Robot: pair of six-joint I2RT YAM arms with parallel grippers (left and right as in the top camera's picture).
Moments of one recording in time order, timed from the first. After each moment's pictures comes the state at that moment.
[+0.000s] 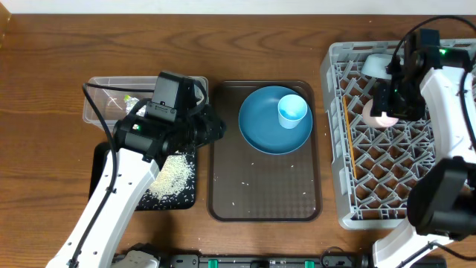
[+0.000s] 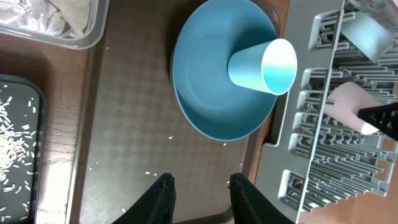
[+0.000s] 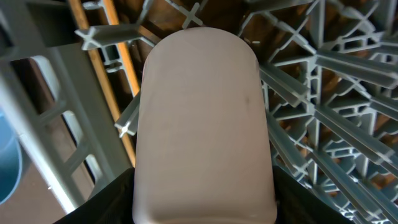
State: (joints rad) left arm -0.33 1.32 1.20 -0.90 0.33 -0.72; right arm -0.13 1.87 1.63 -1.27 0.01 0.05
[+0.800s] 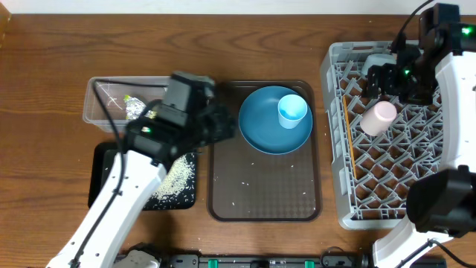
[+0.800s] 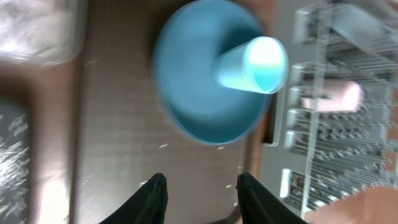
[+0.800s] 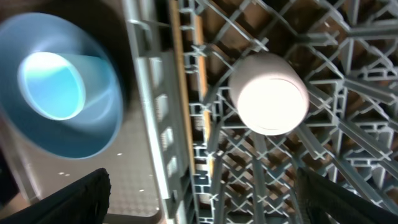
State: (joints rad) left arm -0.43 1.32 1.20 -0.80 0.29 -0.69; right arm -0.13 1.88 1.93 -1.49 -0.19 -0.02
